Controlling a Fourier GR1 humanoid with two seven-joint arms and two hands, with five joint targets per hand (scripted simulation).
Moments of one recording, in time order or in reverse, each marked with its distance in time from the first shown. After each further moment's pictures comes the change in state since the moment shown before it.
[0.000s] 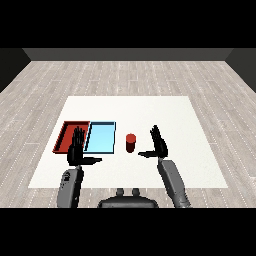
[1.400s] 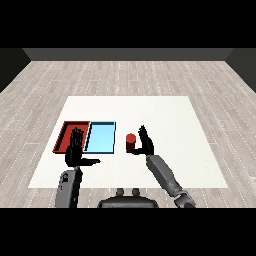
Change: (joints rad) left arm 0.016 0.008 0.010 -0.022 0.034 -0.036 -0.009; right arm -0.219 0.001 0.224 0.374 -0.307 -0.120 -0.190
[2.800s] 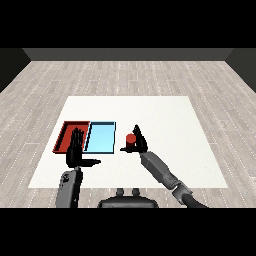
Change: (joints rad) left arm 0.008 -0.008 -0.007 -0.005 -0.010 0.006 -0.009; right arm -0.160 0.000 0.204 0.180 -0.252 -0.113 -0.072
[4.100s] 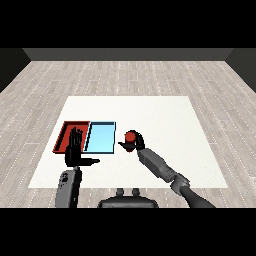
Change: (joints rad) left arm -0.010 0.005 0.017 0.004 0.021 -0.005 0.004; right arm -0.156 0.000 0.210 0.186 -0.196 -0.196 0.000
